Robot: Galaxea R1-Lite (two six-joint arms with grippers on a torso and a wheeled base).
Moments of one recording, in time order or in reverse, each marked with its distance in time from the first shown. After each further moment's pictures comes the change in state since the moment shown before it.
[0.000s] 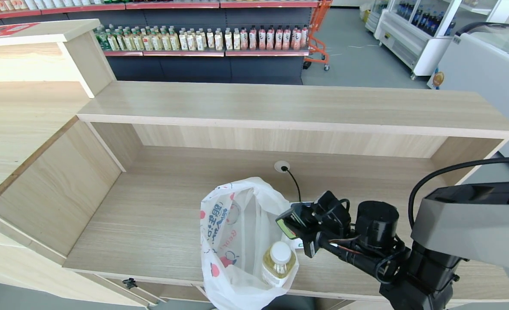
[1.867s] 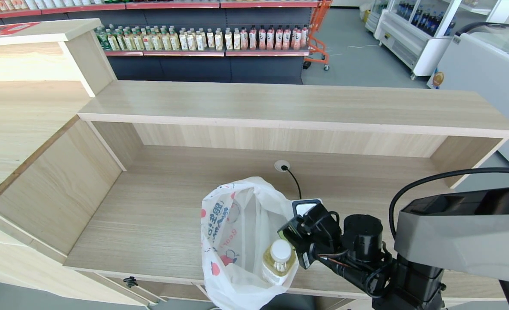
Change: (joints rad) left arm 0.000 0.000 0.000 0.000 0.000 0.000; right arm 0.053 0.069 0.011 0.000 -0.164 0.023
